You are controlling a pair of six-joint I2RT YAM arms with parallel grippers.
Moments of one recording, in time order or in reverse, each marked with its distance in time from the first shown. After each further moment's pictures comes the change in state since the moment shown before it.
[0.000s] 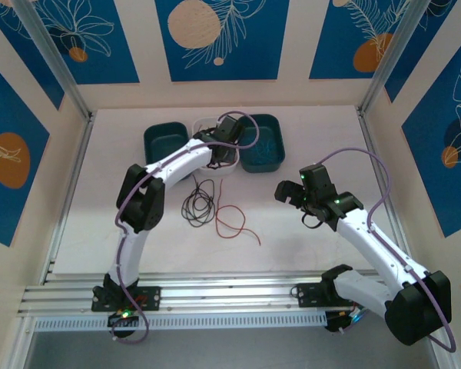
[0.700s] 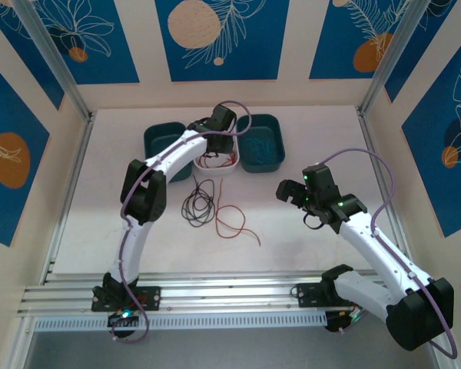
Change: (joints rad) left arm 0.081 0.105 0.156 -0.003 0.200 0.002; right arm -0.006 -0.039 -0.001 -0.002 -0.001 0.000
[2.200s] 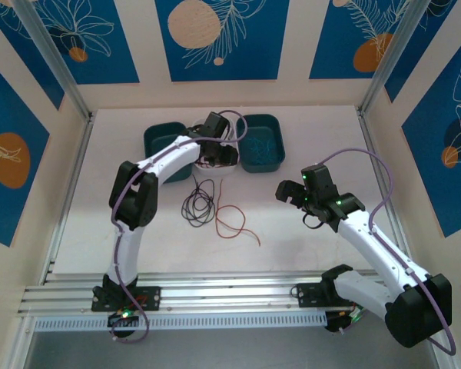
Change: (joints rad) left arm 0.021 -0.122 -0.214 0.048 0.326 -0.008; right arm -0.003 0.024 -0.005 0.005 -0.003 0.000
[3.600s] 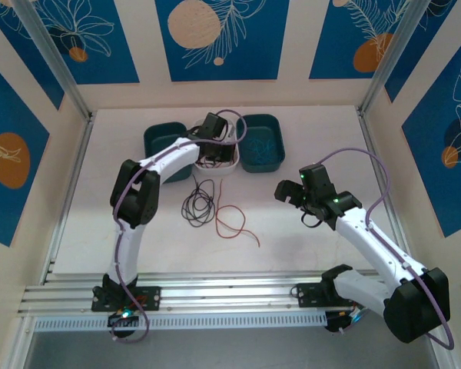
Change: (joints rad) left arm 0.022 0.024 -0.070 0.195 0.012 0.031; right arm 0.000 0.034 -0.002 0.019 0.000 0.000
